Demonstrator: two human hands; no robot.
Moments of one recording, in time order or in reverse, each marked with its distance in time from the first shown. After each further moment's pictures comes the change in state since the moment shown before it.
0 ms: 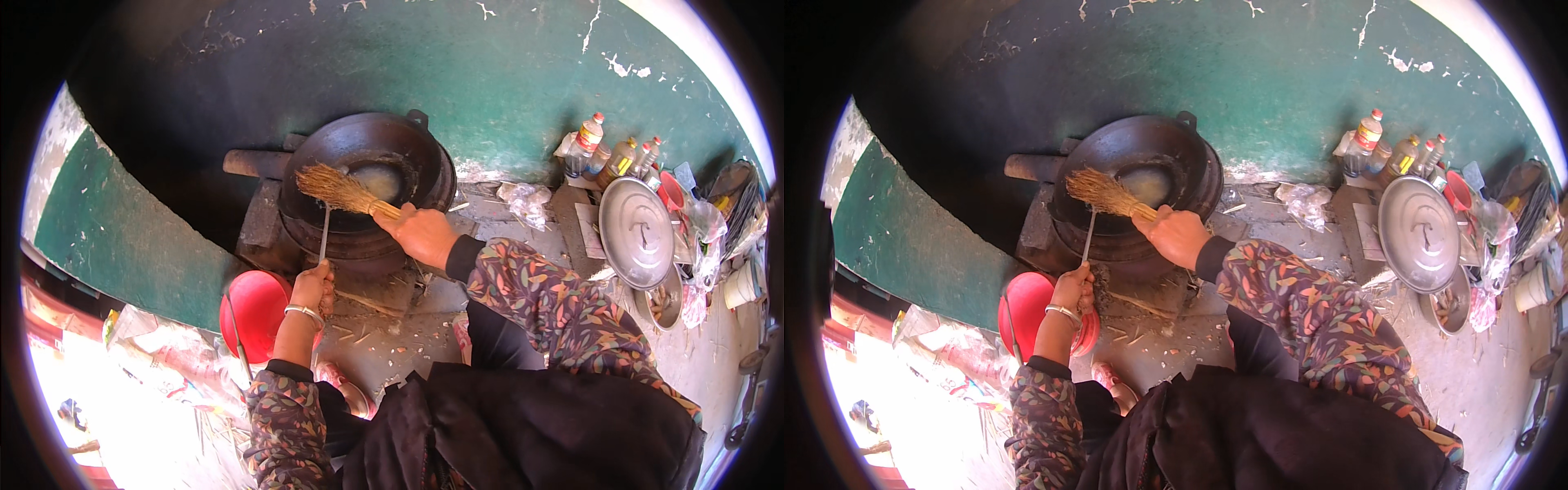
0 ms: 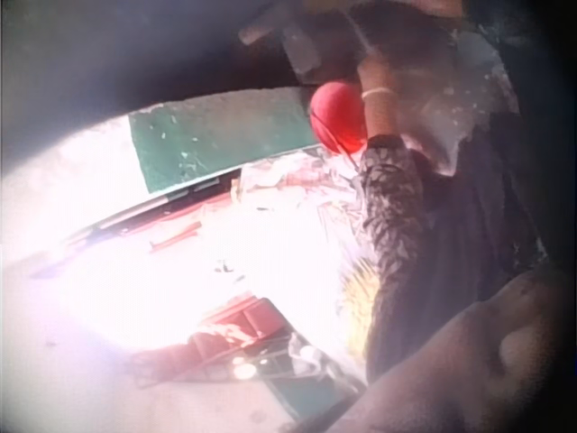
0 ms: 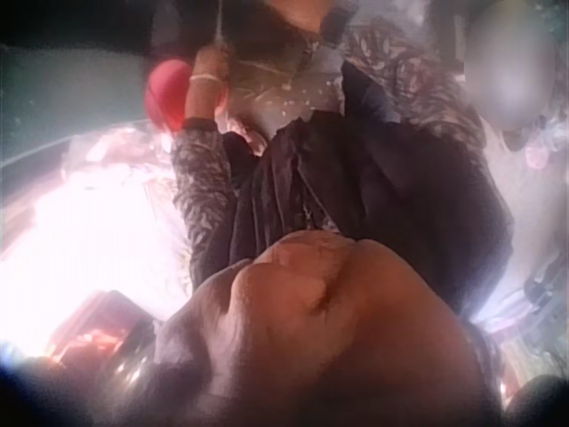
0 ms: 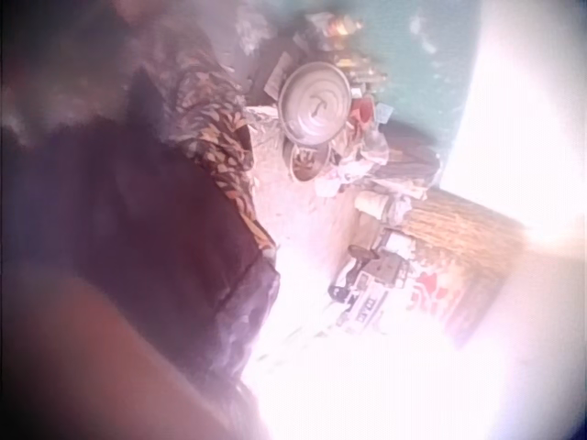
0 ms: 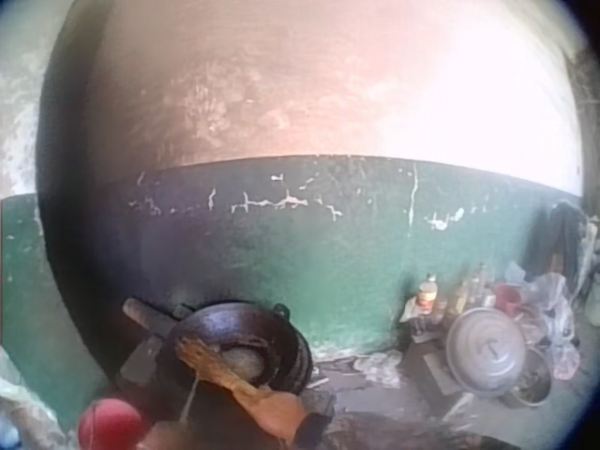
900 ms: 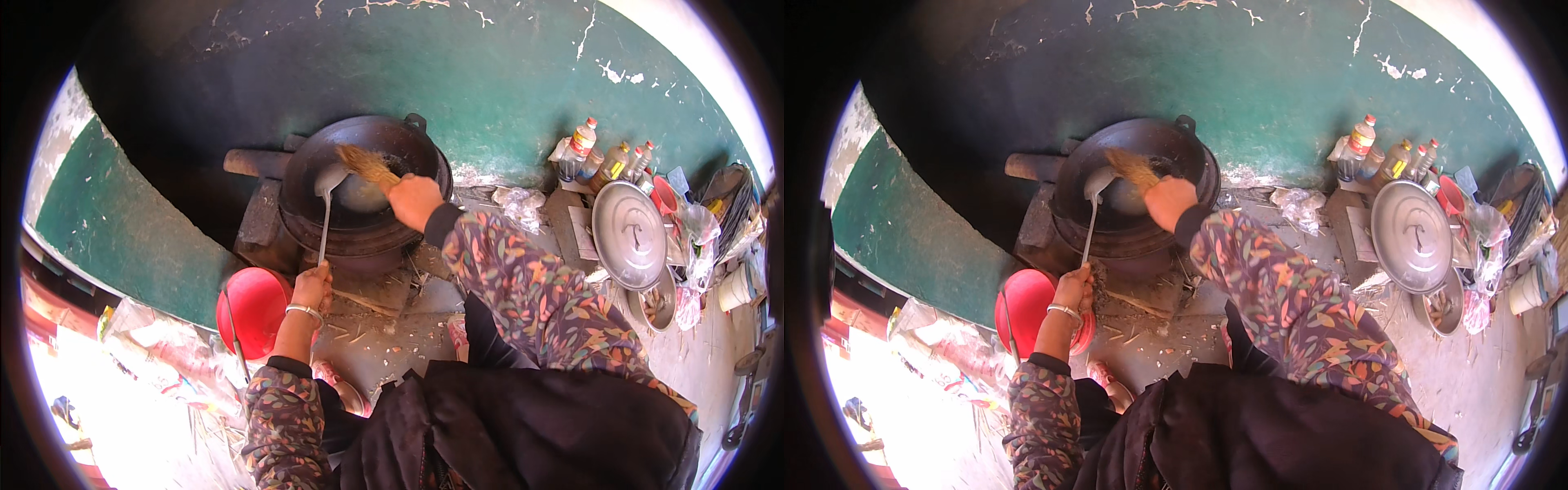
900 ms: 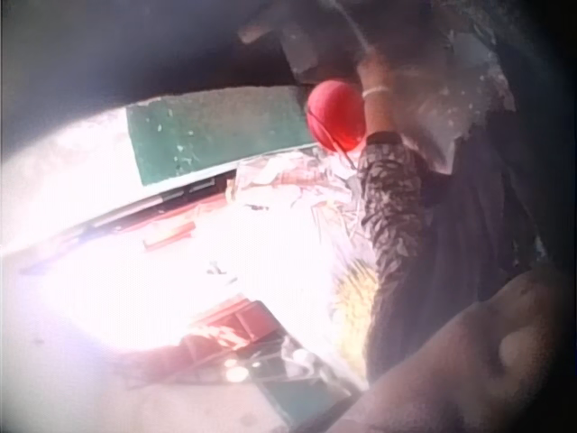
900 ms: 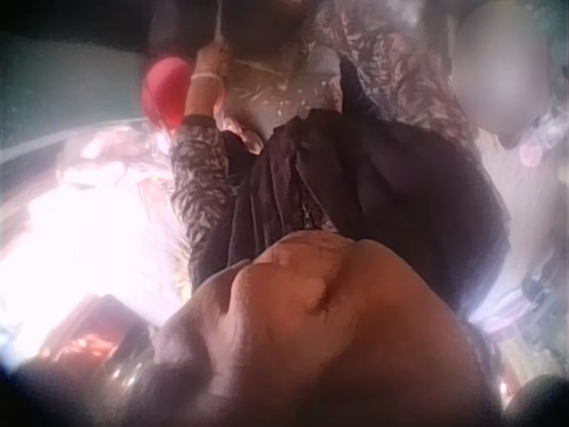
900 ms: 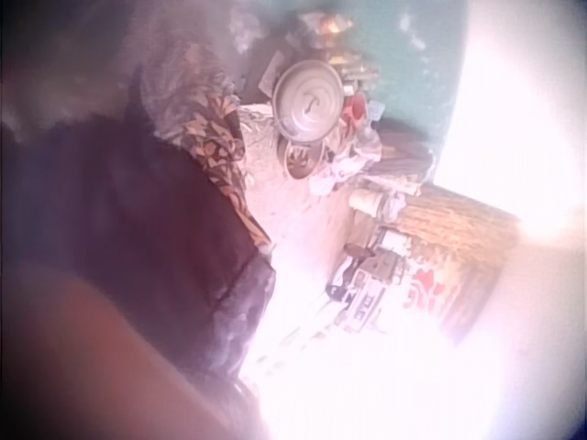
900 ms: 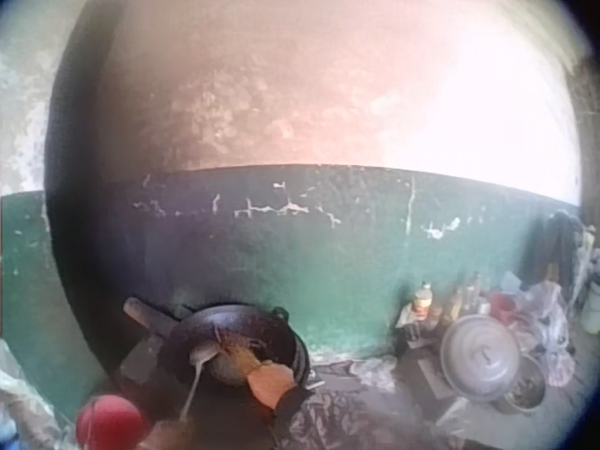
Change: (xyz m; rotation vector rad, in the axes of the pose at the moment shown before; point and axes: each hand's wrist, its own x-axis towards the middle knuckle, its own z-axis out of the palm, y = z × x) left_hand -0.001 -0.014 -0.001 0.040 0.046 0.060; right_hand 0.043 0.024 0.007 -0.018 -0.036 0.156
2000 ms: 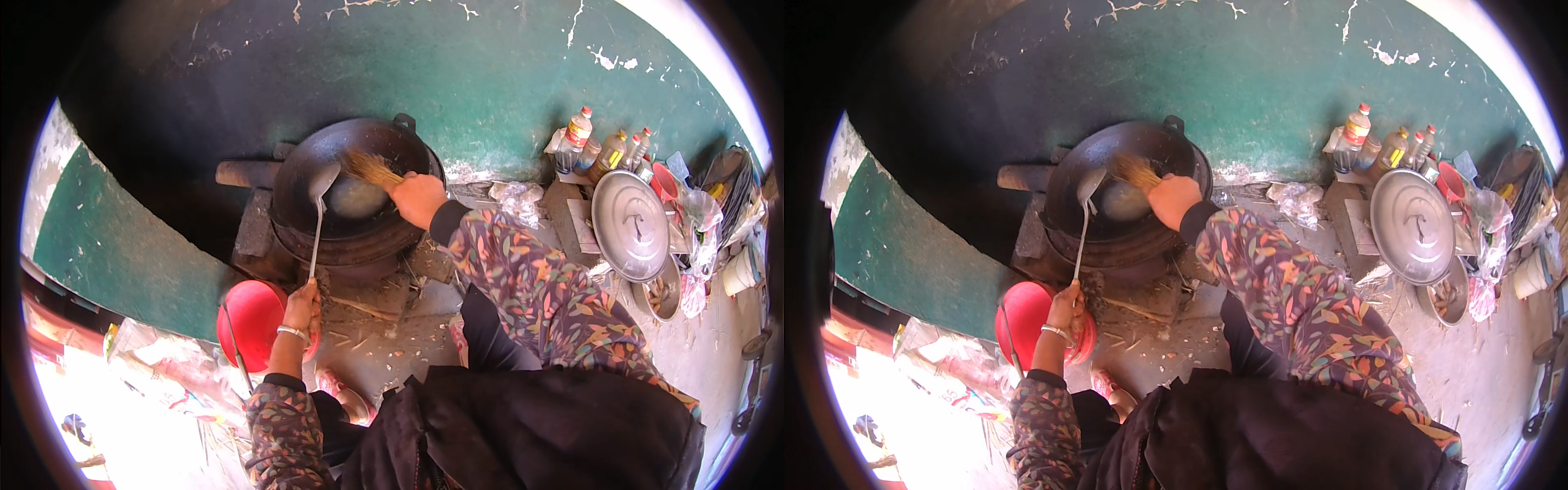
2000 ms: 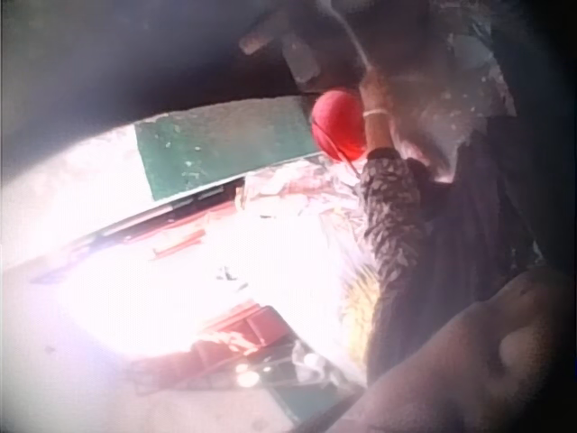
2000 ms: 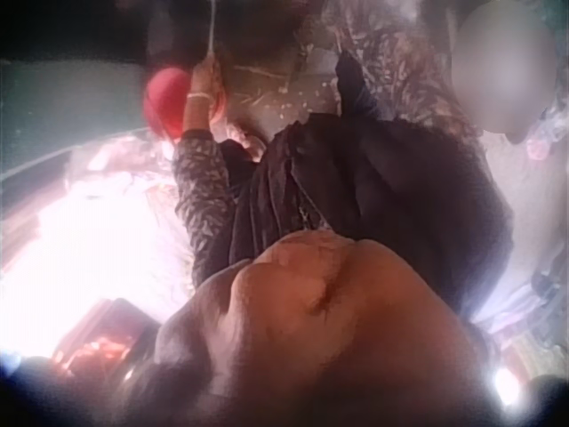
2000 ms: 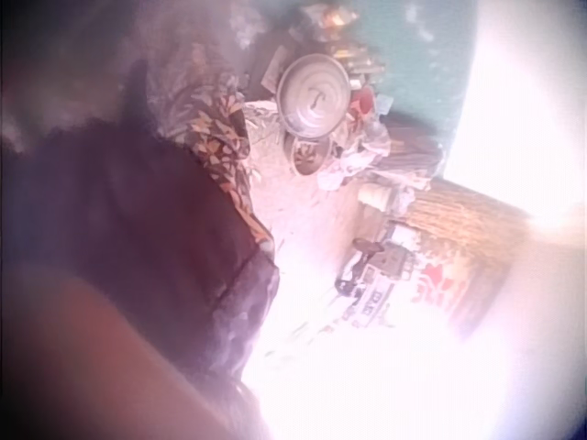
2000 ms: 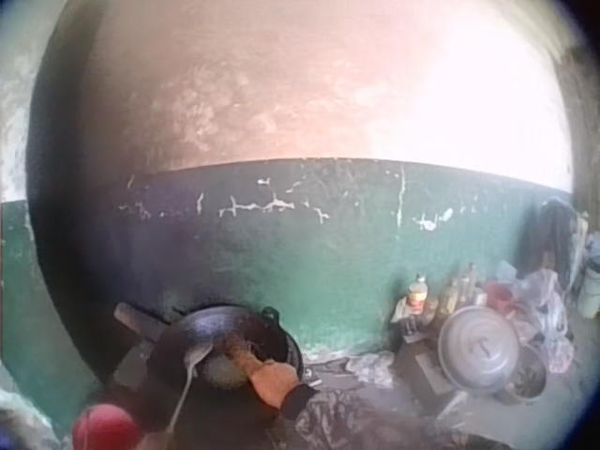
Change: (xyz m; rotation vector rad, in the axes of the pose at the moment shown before) left_hand 0.012 -0.014 -0.021 0.077 -0.055 0.040; right_hand -0.008 0.032 0.007 -0.042 -0.006 0.010
